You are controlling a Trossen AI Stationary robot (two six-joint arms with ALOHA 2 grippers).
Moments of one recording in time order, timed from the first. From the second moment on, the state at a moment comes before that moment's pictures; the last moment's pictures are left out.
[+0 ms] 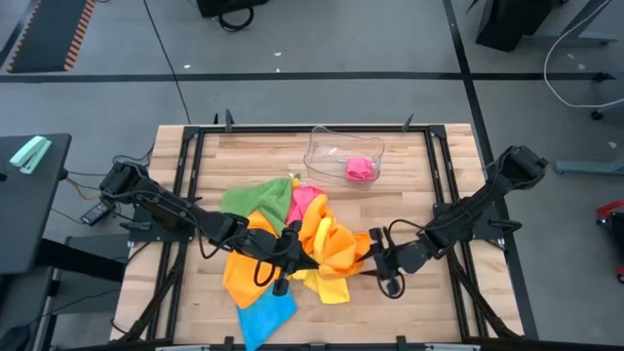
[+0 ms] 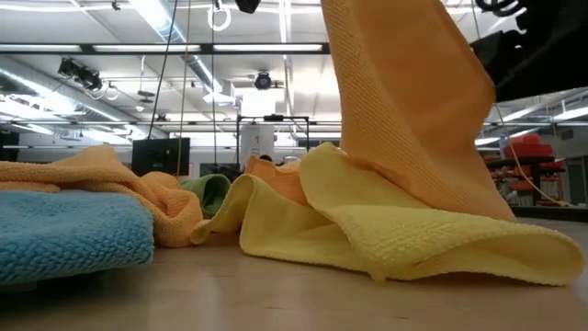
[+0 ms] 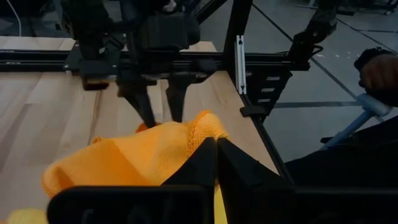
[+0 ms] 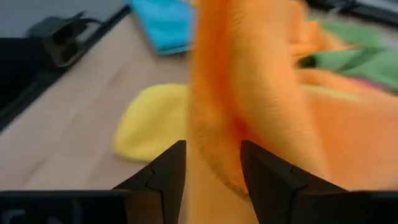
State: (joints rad) left arm -0.41 1.54 1.08 0.13 -0.17 -0.20; right arm 0.62 1.38 0.53 0.24 0.36 0.08
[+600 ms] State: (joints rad) left arm -0.41 1.54 1.08 0.11 -0.18 -0.18; right arm 0.61 1.34 0.53 0.03 0.37 0.25
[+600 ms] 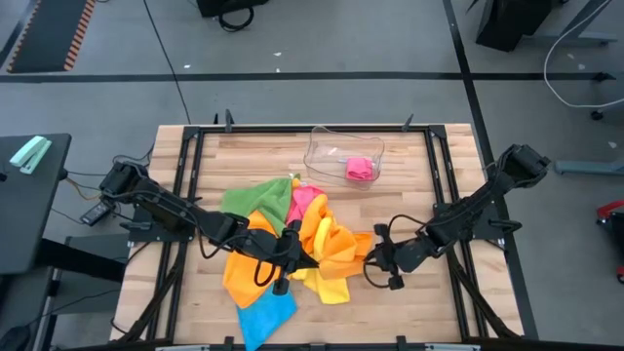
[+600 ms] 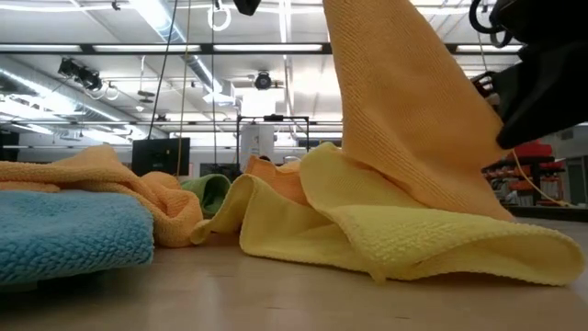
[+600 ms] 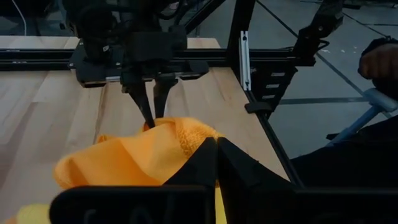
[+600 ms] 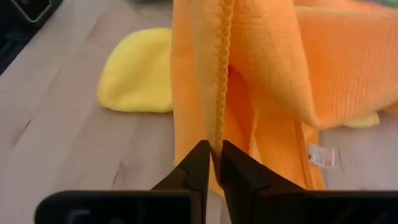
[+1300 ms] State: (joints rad) left arm -0.41 1.54 1.08 0.12 -0.28 -0.14; right arm 0.61 1.34 0.53 -0.01 0.40 0.27
